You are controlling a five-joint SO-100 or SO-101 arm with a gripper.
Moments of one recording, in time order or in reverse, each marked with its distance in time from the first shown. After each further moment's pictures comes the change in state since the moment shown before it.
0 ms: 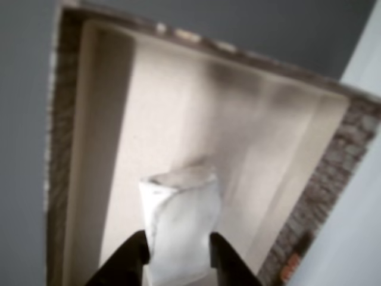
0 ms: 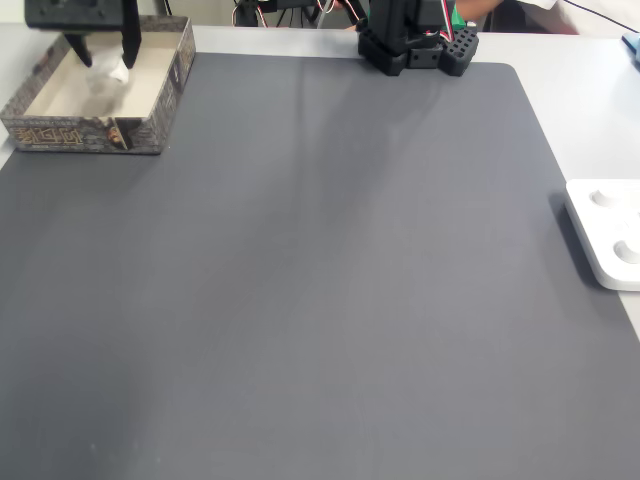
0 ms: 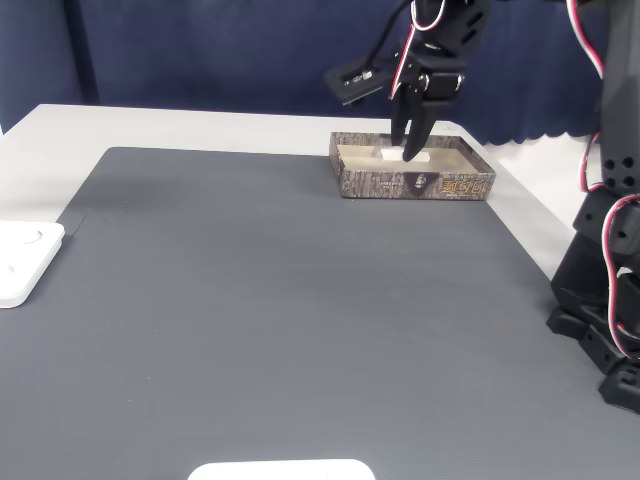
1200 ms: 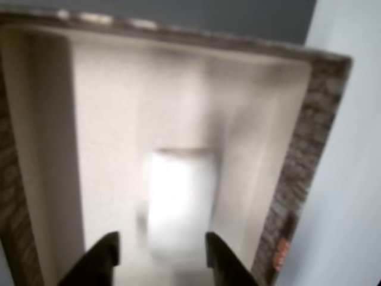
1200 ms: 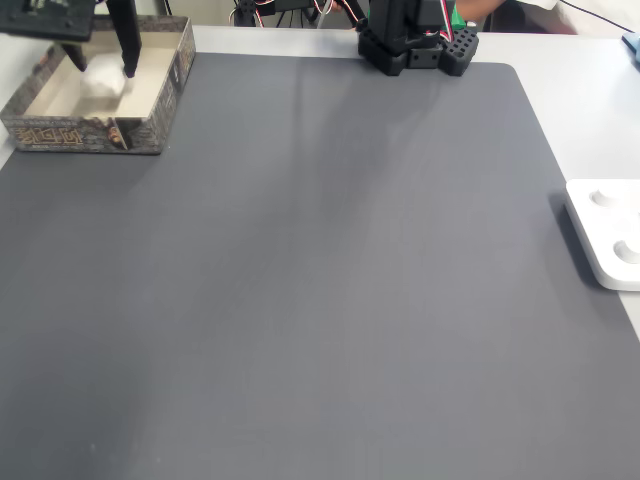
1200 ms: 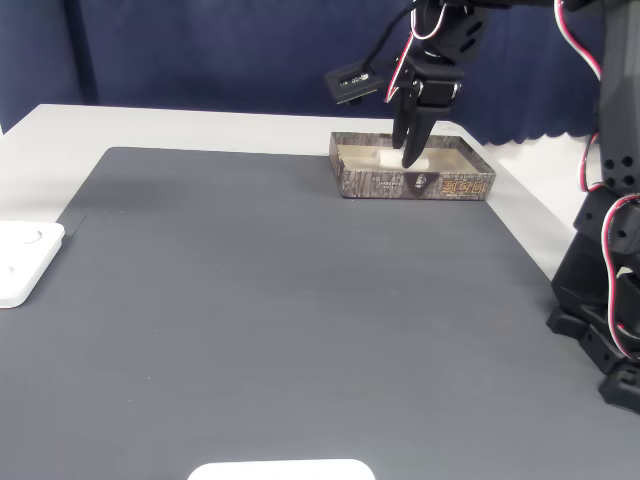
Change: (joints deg) arm 1.0 -0.7 0.0 -3.4 -7.6
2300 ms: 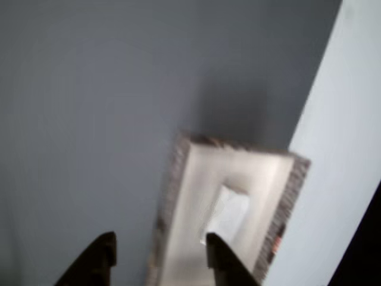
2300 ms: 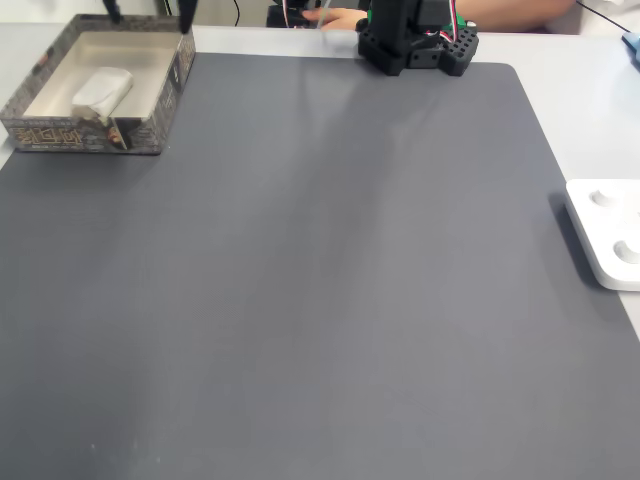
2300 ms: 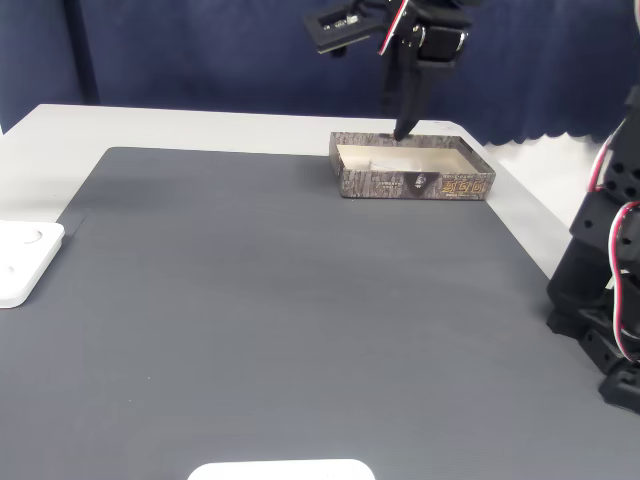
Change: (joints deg) arm -16.8 33.2 23.9 4.7 -9.3
